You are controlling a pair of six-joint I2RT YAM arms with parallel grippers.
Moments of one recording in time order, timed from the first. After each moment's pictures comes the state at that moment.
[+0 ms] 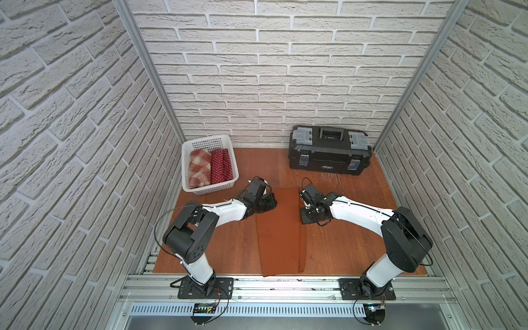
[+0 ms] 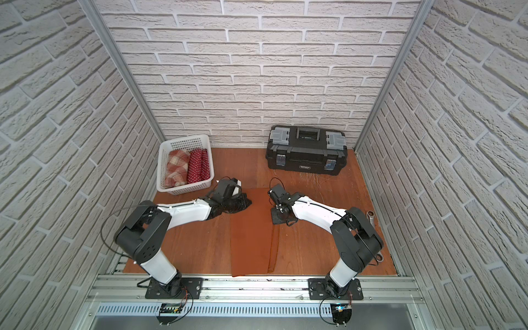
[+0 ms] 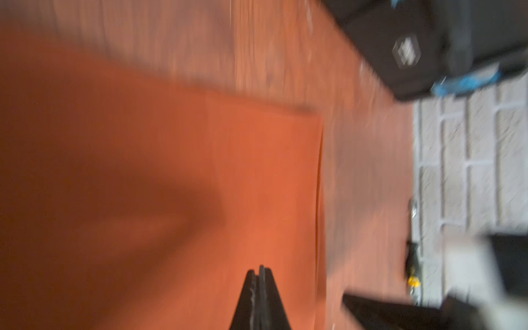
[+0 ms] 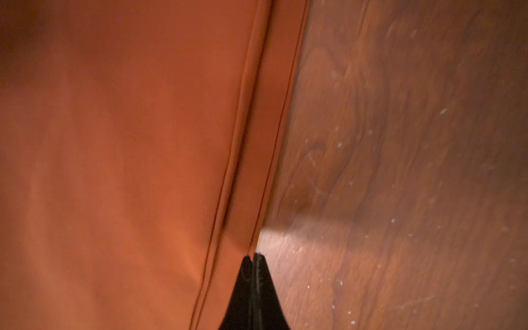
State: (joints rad) left arm -0.66 1.62 0.80 0.02 0.25 -0.84; right arm 0.58 1.64 1.05 -0.65 0.07 0.46
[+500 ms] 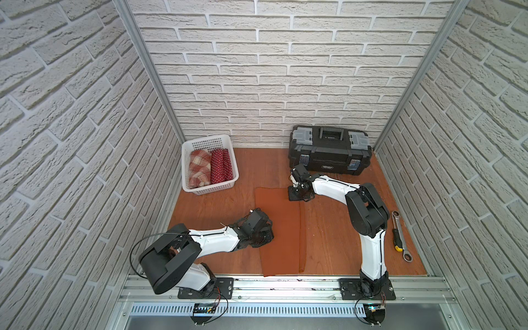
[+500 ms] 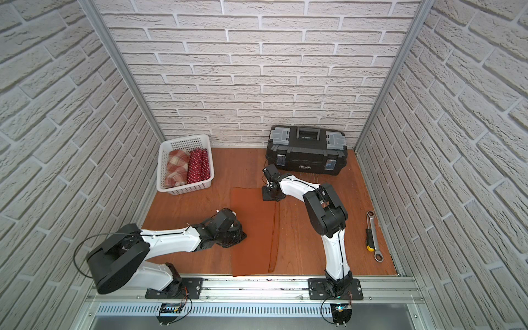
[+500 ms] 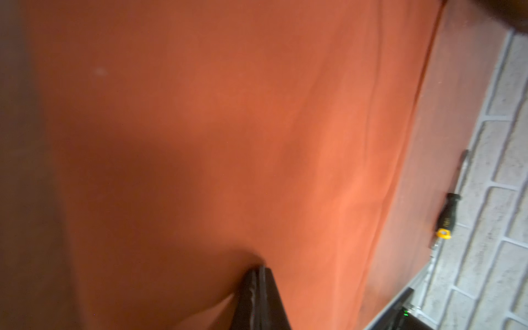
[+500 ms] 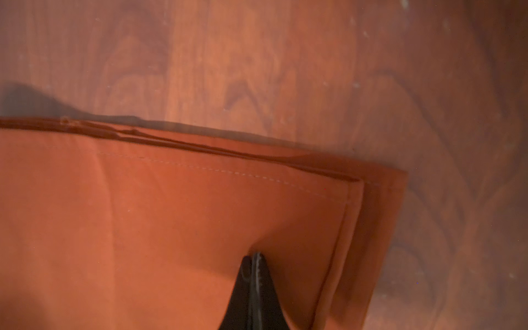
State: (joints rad) left arm -0.81 1.46 0.49 0.07 0.20 -1.12; right arm 0.45 2.06 1.41 -0.54 -0.07 0.42
